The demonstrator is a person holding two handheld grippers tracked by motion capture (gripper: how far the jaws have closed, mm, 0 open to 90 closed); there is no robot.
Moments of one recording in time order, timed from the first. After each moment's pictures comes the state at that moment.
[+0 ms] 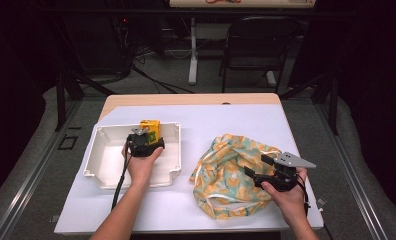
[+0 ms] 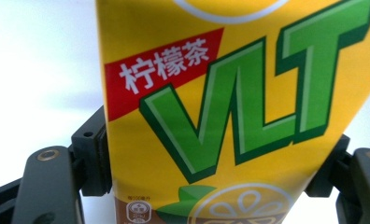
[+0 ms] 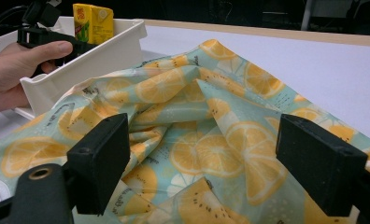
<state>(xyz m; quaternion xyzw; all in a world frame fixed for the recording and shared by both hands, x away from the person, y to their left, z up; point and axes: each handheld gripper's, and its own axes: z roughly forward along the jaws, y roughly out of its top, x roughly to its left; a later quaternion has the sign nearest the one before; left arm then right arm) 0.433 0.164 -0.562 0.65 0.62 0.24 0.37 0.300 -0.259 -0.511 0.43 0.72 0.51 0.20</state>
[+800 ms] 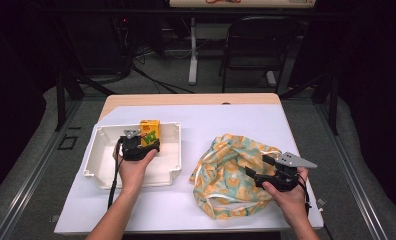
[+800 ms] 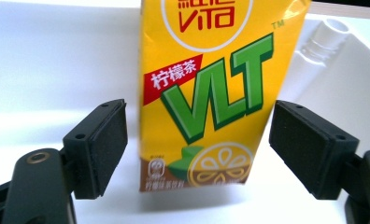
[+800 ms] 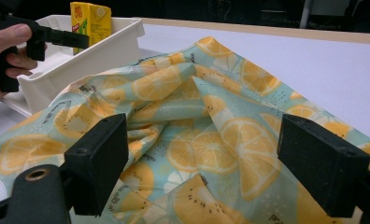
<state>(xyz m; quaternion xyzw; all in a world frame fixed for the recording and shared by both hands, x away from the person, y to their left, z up) 0.401 0.181 -0.534 0.65 0.60 0.23 0.40 0.301 -0.262 -0.512 0.43 0.72 0.51 0.19</state>
